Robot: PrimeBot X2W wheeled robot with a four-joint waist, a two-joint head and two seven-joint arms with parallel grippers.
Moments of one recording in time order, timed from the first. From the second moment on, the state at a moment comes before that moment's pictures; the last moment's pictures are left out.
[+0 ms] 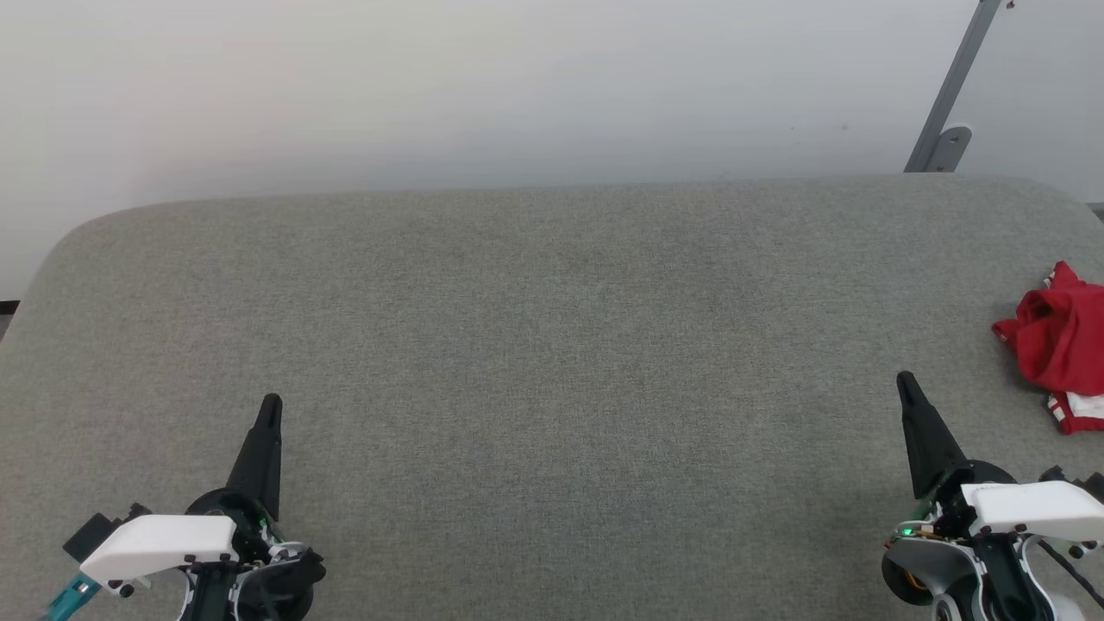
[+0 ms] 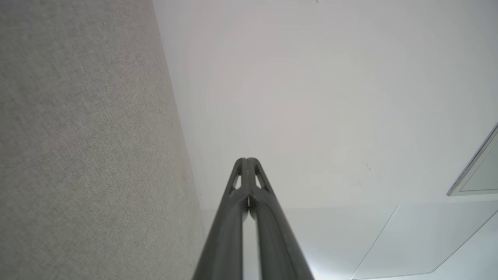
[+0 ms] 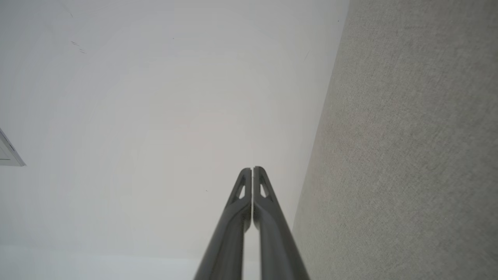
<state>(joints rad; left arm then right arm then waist) -0.10 0.05 0.11 0.25 -1.62 -0.13 0.11 -0.11 -0.05 -0.11 0.24 1.61 0.13 0.11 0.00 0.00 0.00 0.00</state>
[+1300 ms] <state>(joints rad) -0.10 0.05 0.11 0.25 -1.62 -0.13 0.11 -0.11 -0.05 -0.11 0.24 1.61 0.13 0.11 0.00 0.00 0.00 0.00</state>
